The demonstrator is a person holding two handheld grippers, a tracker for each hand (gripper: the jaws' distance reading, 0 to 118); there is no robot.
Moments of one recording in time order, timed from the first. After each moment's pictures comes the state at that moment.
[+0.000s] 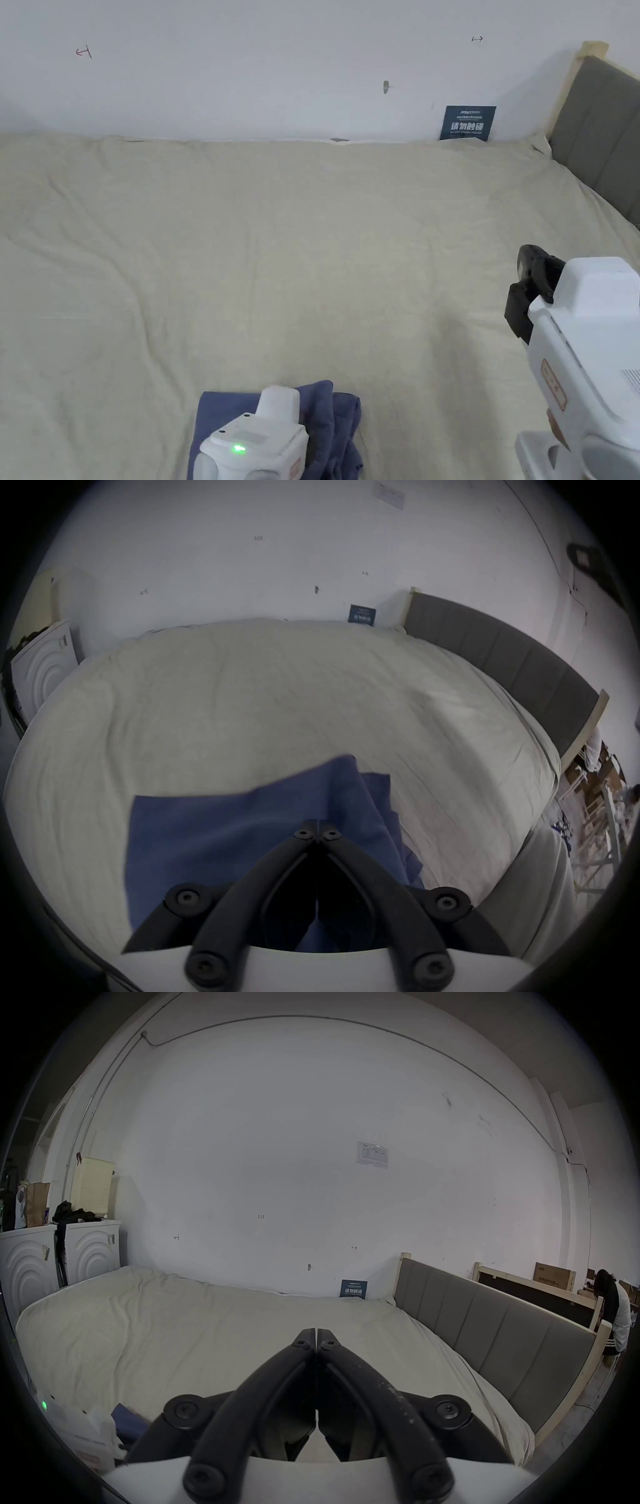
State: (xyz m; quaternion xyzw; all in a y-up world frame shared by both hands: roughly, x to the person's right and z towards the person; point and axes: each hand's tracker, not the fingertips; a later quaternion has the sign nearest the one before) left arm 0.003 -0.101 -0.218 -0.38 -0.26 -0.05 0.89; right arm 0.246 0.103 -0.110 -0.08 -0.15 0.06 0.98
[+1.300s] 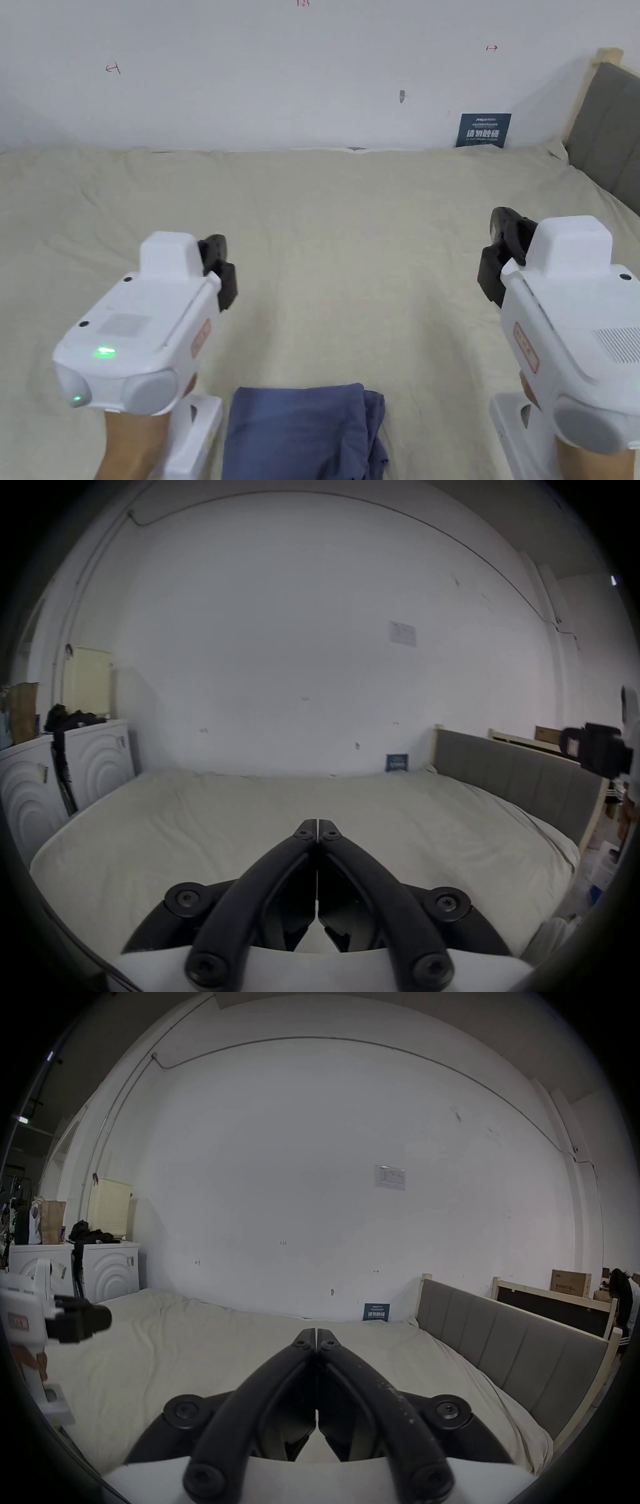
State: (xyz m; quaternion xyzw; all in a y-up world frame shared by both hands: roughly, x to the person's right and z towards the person) left arm -0.122 0.100 -0.236 -0.06 -0.16 0.00 0.99; right arm 0.196 0.133 -0.119 -0.03 -0.11 0.05 0.99
